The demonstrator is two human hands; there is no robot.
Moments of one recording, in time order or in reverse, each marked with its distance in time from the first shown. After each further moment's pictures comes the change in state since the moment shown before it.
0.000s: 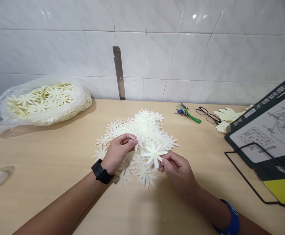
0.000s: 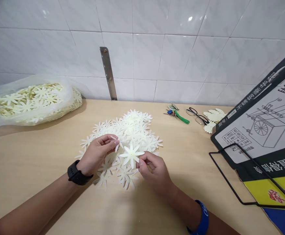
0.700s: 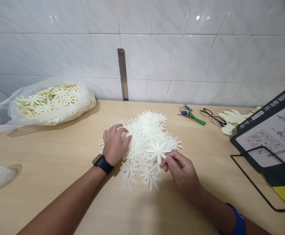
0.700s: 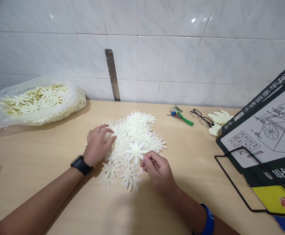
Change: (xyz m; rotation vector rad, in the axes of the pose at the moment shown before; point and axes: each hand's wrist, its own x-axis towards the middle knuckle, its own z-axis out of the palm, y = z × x) left_hand 0.027 -0.008 -0.034 1.158 0.355 0.499; right_hand 0.004 0.003 0.001 -0.001 0.043 0.050
